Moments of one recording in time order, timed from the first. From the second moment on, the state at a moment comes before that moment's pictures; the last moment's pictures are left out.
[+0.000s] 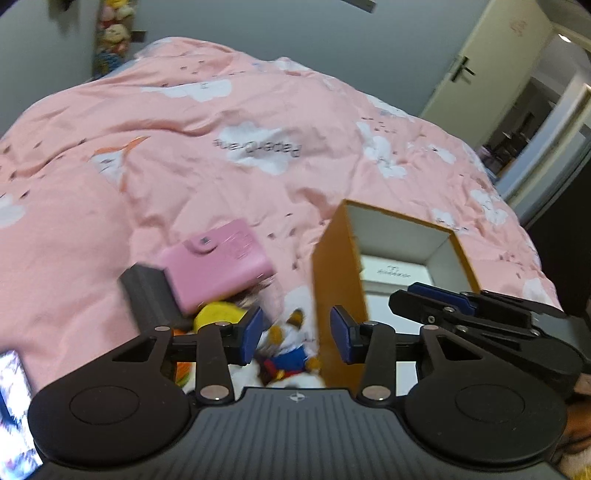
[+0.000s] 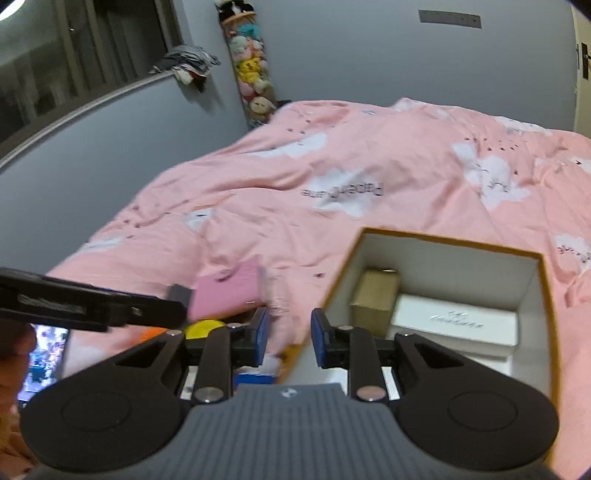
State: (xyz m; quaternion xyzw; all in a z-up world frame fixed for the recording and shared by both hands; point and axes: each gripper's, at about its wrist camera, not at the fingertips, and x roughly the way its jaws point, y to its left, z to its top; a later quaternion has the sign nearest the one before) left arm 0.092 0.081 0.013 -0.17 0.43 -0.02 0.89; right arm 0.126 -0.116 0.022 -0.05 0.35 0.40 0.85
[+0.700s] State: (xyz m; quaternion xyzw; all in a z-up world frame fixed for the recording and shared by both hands) left arm 0.085 0.104 -0.024 -0.17 0.44 0.04 0.88; right arm 0.095 -0.048 -0.022 -0.17 0.35 0.42 0.82
